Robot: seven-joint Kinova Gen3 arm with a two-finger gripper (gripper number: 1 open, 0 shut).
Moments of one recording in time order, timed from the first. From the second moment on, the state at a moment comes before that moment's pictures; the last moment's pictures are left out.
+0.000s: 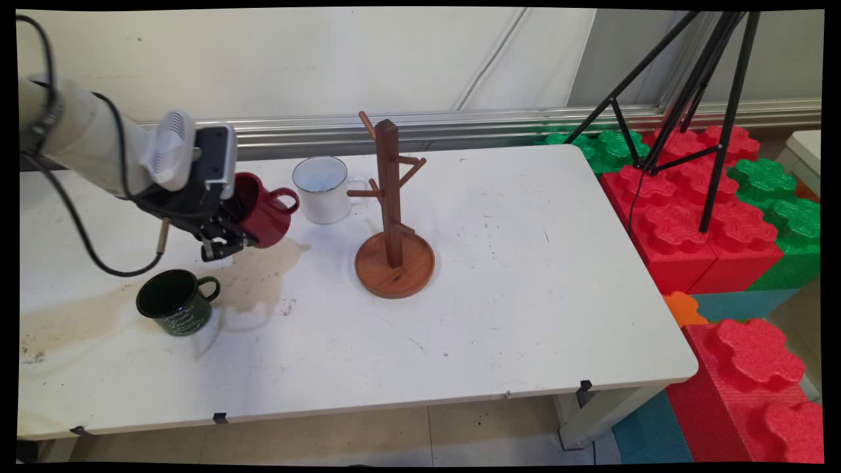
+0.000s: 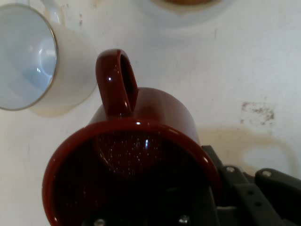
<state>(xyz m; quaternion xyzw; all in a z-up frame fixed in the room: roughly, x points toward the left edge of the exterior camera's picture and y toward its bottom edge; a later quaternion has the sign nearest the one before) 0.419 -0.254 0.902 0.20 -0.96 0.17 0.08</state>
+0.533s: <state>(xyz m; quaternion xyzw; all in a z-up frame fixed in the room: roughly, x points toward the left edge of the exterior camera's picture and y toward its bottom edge) 0.419 -0.286 0.863 0.21 -0.97 0.14 0.04</state>
